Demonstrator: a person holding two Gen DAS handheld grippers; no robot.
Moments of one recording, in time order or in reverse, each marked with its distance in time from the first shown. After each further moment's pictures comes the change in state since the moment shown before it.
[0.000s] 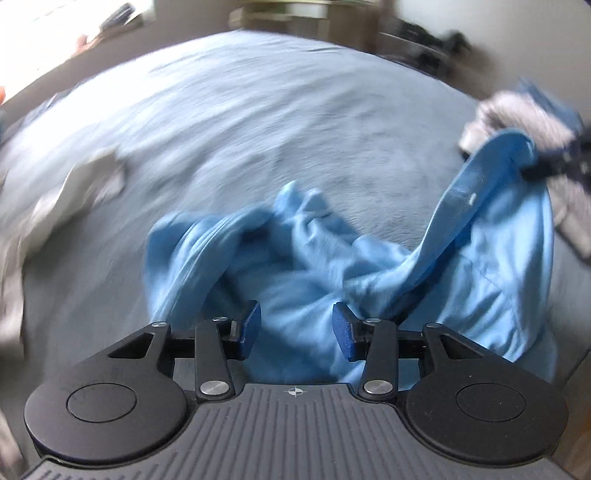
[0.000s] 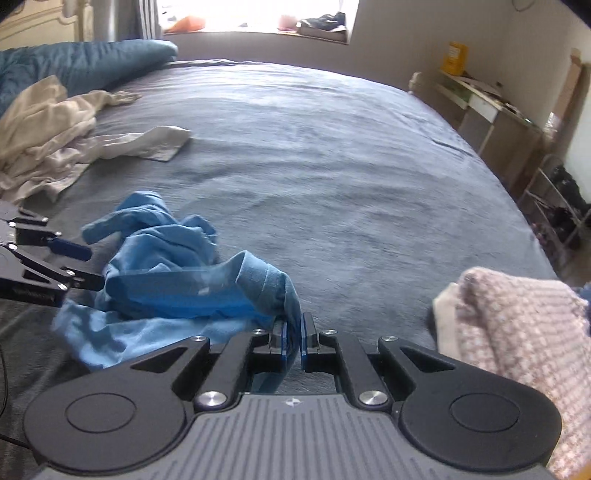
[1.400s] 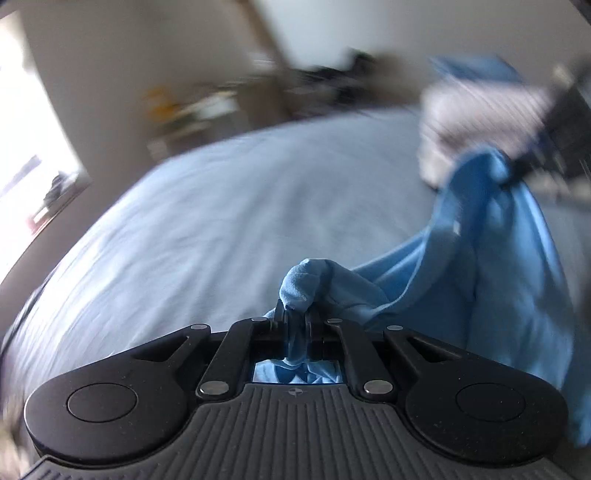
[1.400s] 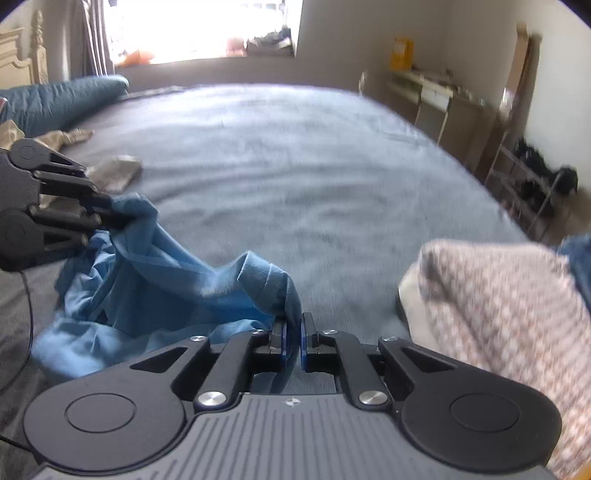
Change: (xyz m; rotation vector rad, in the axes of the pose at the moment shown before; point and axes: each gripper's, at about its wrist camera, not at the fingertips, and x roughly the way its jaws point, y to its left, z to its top) left arm -0.003 -0.007 0.062 0.296 -0.288 0.088; right arm 0.000 -0.019 -0.010 0.132 -0.105 -0.075
